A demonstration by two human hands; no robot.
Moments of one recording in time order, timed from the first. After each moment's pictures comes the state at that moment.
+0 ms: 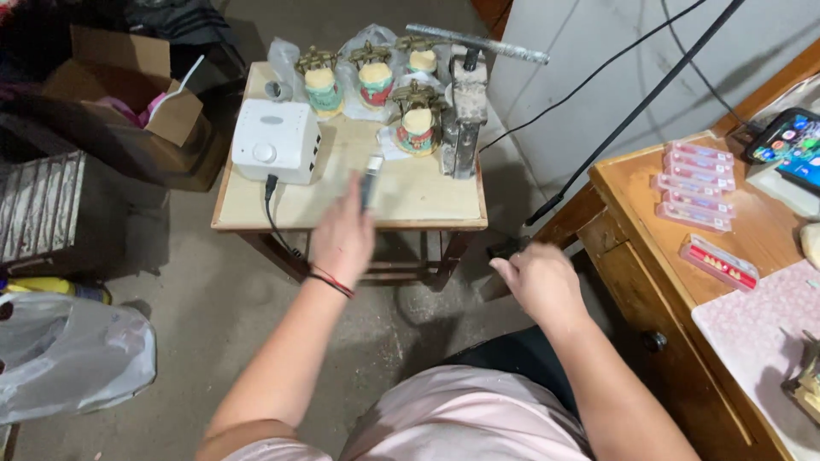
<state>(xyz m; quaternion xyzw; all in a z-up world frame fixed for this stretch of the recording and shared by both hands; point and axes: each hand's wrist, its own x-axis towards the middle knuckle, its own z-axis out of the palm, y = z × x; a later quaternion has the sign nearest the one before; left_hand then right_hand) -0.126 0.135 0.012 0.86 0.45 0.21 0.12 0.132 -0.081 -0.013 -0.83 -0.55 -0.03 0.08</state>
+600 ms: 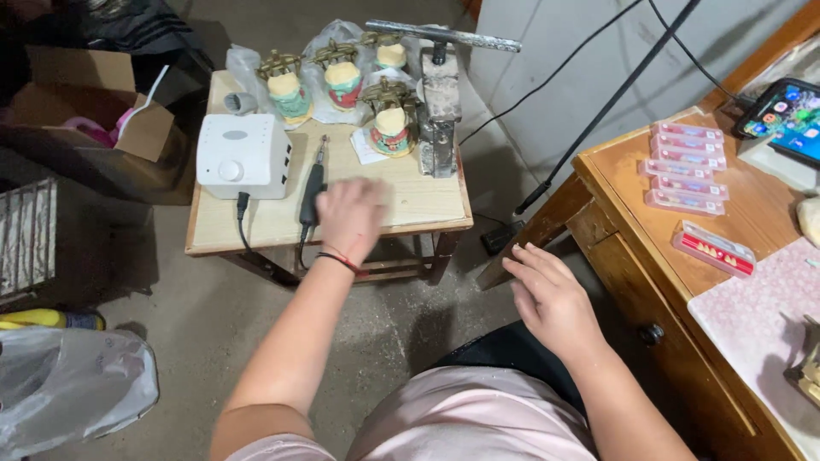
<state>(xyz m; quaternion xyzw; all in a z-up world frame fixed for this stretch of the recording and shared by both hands) -0.059 0.206 -0.081 0.92 0.31 0.25 -0.03 0.127 -0.123 0.010 -0.71 -0.62 -0.08 0.32</state>
